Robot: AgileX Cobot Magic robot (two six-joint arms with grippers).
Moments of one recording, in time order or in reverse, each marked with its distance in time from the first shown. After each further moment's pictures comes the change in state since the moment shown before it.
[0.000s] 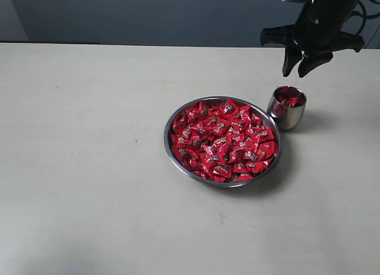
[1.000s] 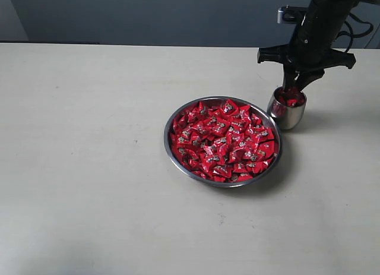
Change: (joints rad) left arm 0.000 0.000 0.000 0.000 0.000 0.000; right arm 0.000 0.104 0.000 -0.091 -0.036 0.080
